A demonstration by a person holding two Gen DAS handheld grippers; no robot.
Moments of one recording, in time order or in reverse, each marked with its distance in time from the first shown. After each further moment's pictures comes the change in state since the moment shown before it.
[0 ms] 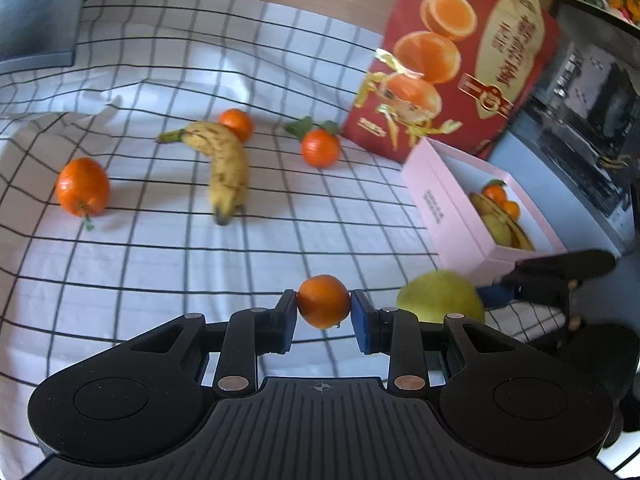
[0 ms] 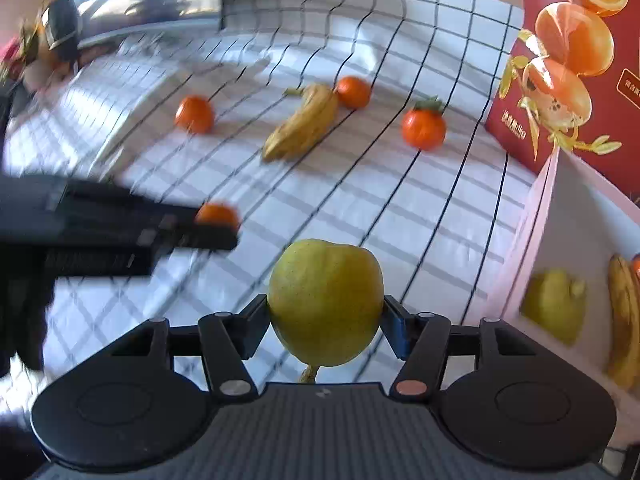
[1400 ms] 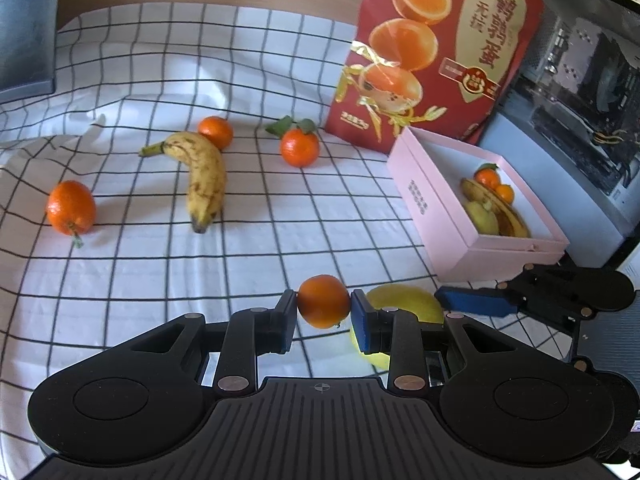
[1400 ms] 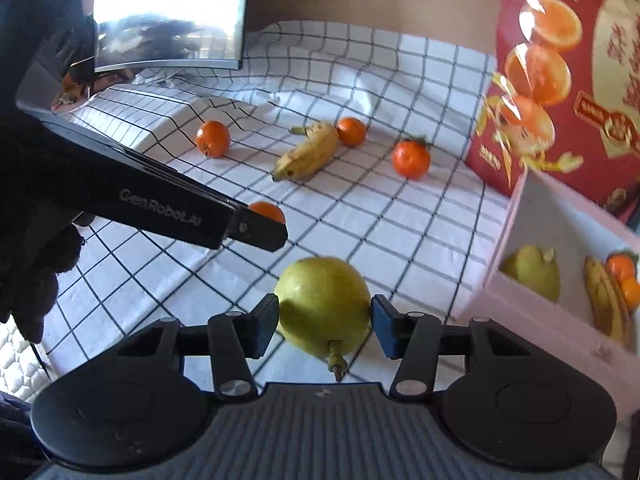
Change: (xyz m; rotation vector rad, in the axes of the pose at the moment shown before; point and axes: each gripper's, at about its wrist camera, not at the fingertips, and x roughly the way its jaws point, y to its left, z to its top) left arm -0.002 -0.023 0.005 0.061 0.019 0.043; right arm -0.025 0.016 -0.036 -0.032 -0.230 -0.066
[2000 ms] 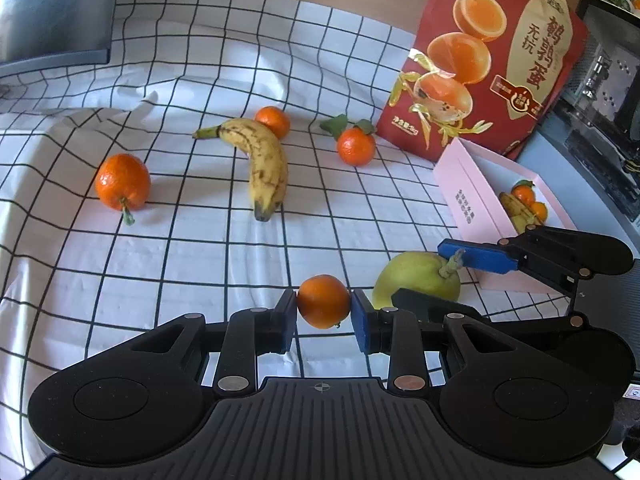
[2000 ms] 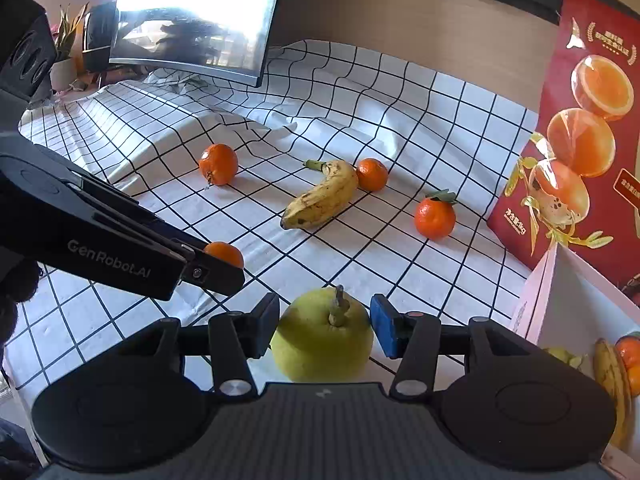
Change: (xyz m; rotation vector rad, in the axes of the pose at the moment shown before) left arm -0.005 0.038 -0.005 -0.086 0.004 0.050; right arm 0.035 0.014 0.032 -0.101 -0.044 -0.001
